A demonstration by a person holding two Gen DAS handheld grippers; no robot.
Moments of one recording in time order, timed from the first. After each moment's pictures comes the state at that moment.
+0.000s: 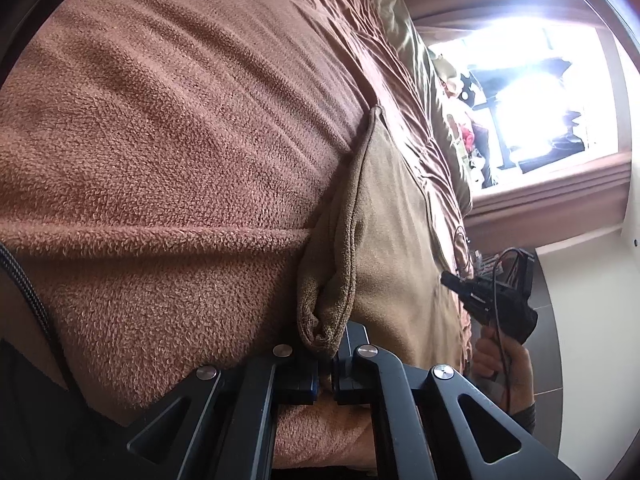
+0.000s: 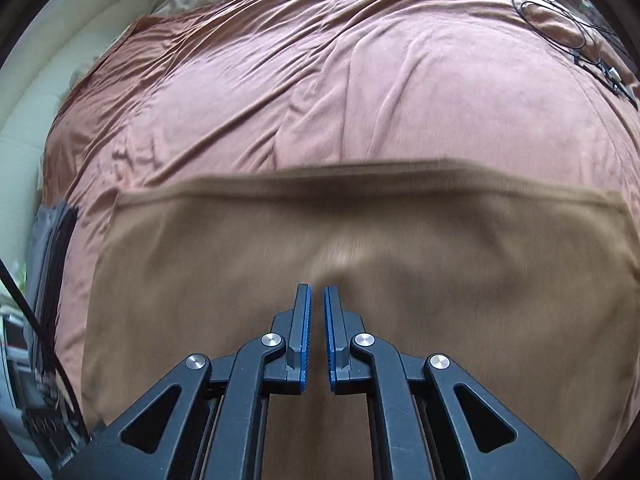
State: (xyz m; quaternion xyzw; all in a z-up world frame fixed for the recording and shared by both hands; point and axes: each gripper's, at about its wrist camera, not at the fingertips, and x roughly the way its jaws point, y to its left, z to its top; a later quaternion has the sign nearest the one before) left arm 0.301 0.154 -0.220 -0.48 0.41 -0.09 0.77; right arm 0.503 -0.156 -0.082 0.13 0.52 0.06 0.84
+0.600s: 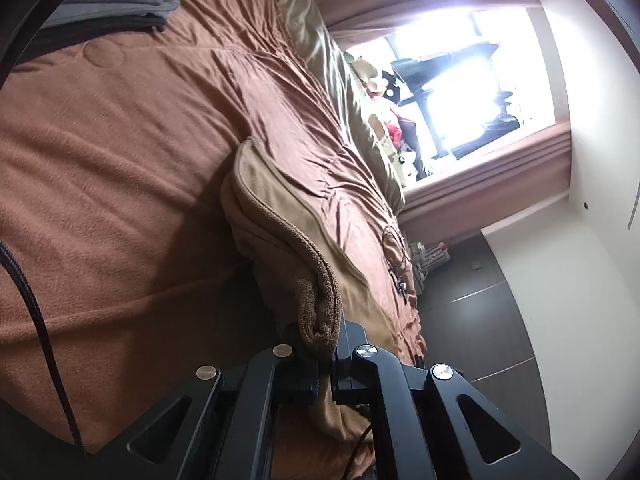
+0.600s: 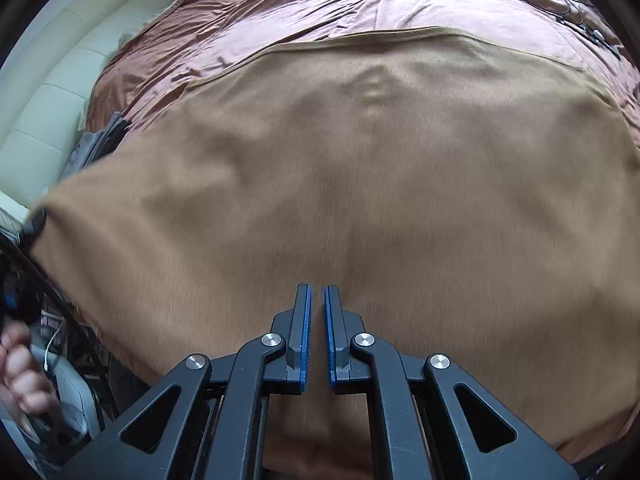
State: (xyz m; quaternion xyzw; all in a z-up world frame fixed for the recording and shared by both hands) left arm 0.329 0.127 -0.130 -0.46 0.34 -0.19 0.80; right arm 0.348 -0.144 -0.100 0.13 0.51 0.11 0.85
